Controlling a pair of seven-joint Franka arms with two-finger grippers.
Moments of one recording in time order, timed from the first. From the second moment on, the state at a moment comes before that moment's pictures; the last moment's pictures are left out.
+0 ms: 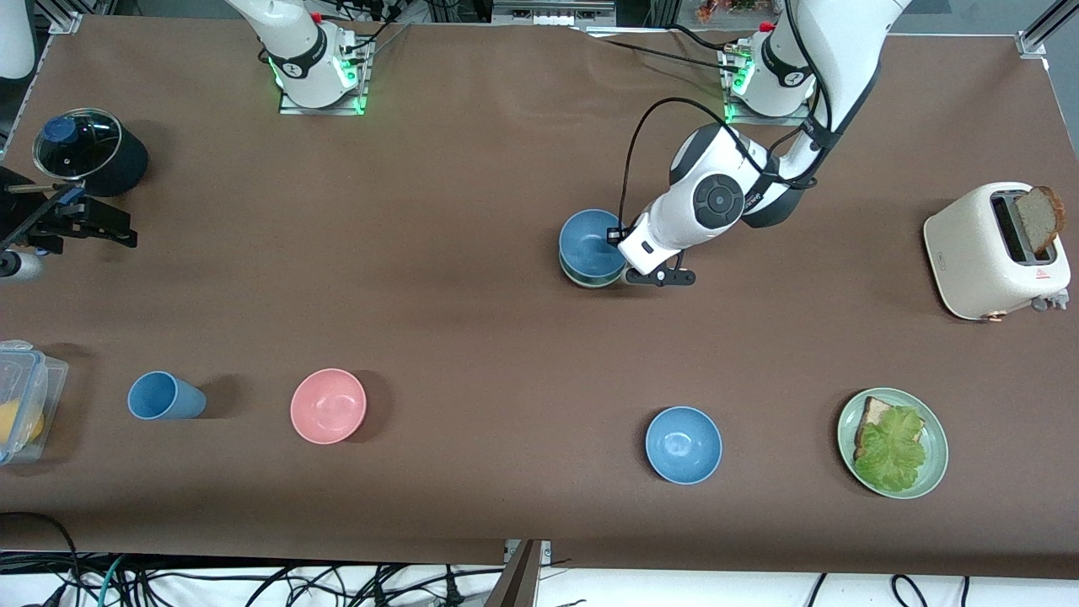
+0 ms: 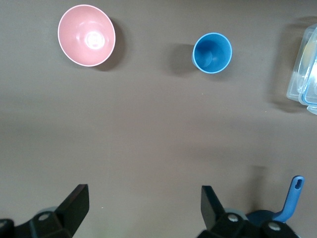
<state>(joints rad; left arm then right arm) -0.04 0.43 -0.55 -2.08 -0.15 2.34 -0.49 -0.01 0.19 -0.04 -1.44 -0.02 1.54 -0.16</state>
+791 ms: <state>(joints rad) -0.03 0.40 -0.53 -2.03 -0.15 2.28 -0.56 -0.01 0.19 -0.04 -1.44 -0.02 1.54 -0.16</state>
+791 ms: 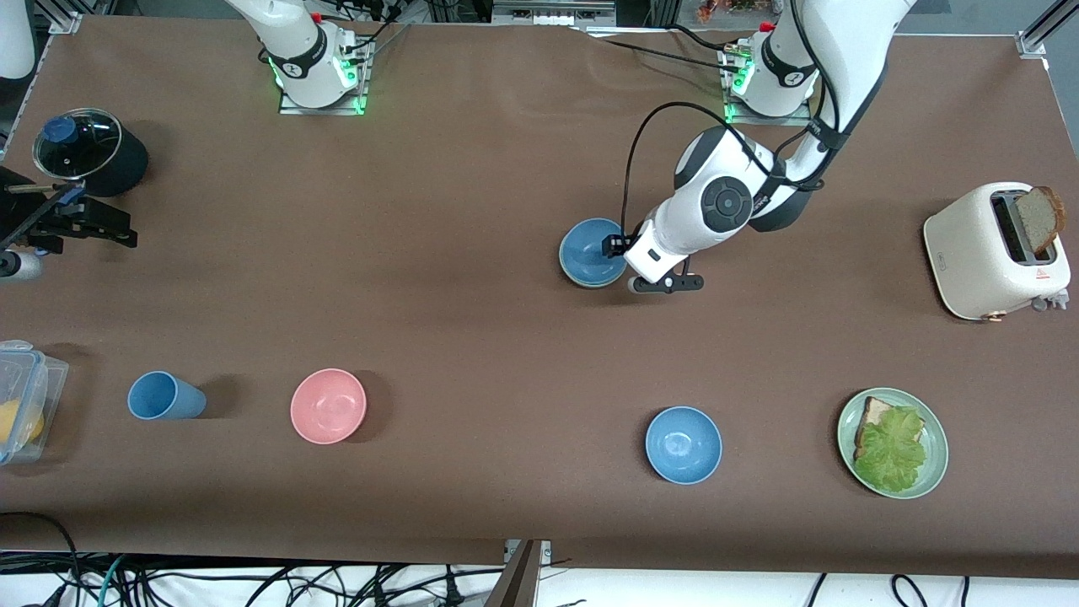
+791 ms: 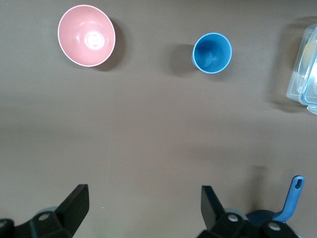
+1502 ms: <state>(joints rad) 0.20 0.13 -0.43 -1.76 -0.04 1.78 -0.42 -0.01 0.19 -0.04 -1.44 -0.02 1.54 -0.16</state>
